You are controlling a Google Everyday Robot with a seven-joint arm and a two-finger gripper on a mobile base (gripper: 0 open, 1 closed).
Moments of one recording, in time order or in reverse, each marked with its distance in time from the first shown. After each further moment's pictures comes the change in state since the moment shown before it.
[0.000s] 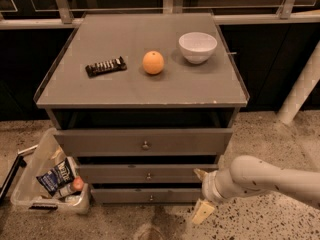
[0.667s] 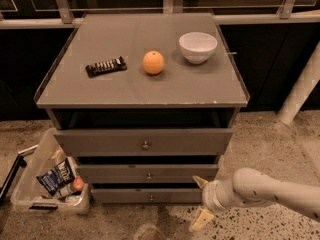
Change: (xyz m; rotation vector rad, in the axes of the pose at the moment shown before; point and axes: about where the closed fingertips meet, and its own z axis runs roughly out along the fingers) arm 0.032 0.005 0.040 0.002 -0.071 -0.025
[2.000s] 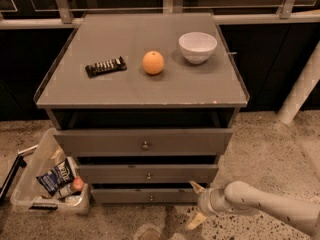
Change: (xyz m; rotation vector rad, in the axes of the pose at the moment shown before) arm 0.069 -0.030 0.102 0.050 -0.067 0.001
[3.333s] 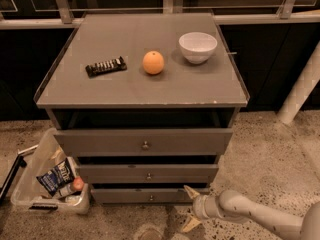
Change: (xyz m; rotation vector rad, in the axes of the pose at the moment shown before) arm 0.034 0.000 0.065 0.030 -0.074 -0.102
